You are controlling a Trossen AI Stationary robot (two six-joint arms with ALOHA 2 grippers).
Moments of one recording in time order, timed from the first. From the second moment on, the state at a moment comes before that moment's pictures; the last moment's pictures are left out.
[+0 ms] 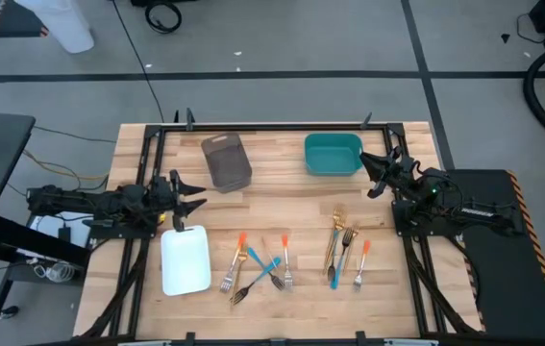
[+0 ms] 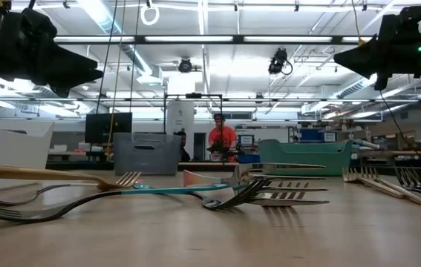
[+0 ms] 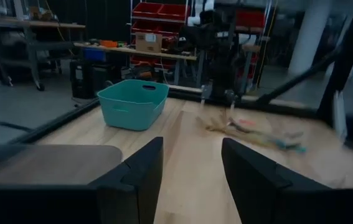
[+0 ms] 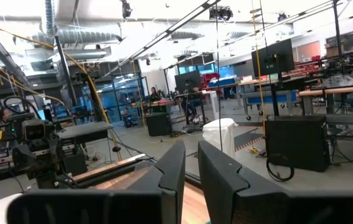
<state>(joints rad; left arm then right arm) -0.09 0.11 0.01 0.12 -0.32 -0.14 -0.26 0.03 0.01 0.31 0.32 0.08</state>
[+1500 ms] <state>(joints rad) -0.19 0.83 0.44 -0.01 -0.31 -0.48 -0.18 0.38 0.04 0.37 0.13 0.42</state>
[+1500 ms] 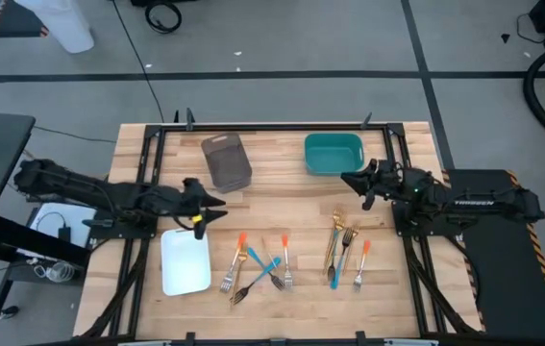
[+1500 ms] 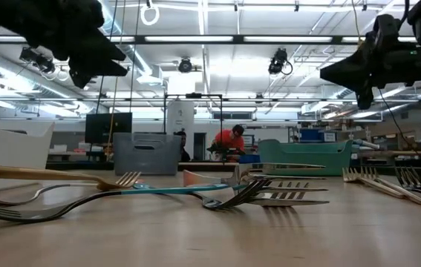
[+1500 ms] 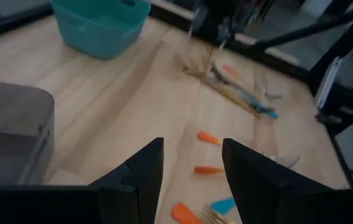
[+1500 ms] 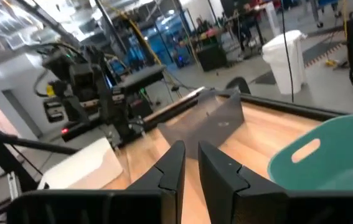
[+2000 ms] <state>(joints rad) -0.32 1.12 0.69 -0.31 -0.36 -0.78 0.06 0.69 0.15 0.36 0.37 0.36</state>
